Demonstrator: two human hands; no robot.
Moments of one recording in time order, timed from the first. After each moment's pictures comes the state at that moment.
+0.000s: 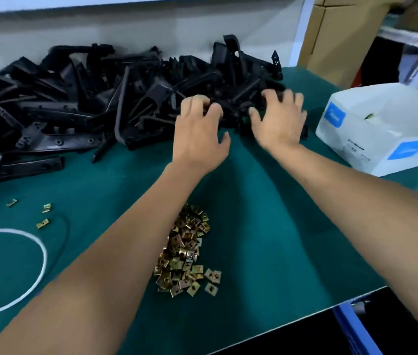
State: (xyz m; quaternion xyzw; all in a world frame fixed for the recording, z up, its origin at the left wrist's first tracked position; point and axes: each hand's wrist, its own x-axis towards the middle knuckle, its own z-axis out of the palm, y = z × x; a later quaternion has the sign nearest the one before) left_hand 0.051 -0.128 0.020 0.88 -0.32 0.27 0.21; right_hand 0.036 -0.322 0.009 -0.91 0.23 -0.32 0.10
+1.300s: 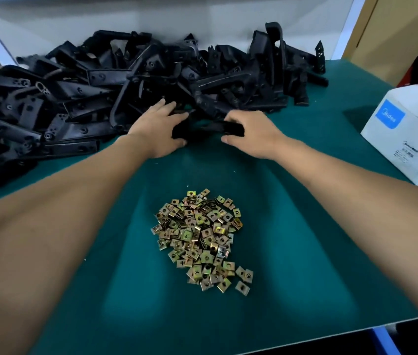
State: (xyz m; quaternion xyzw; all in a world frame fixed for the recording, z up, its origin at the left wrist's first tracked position) left_hand 0.143 0.009 0.012 0.96 -0.27 0.02 -0.01; right_hand 0.066 -0.242 0.001 -0.96 -0.07 -0.08 0.26
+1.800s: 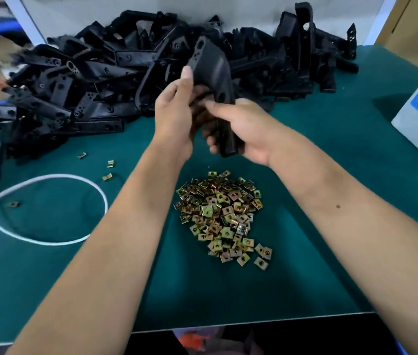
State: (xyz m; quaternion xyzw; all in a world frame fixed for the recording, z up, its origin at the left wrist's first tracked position) left_hand 0.040 -0.016 0.035 0.54 -0.04 0.00 0.84; right_hand 0.007 -0.141 0.040 -0.66 -0.02 0.11 0.75
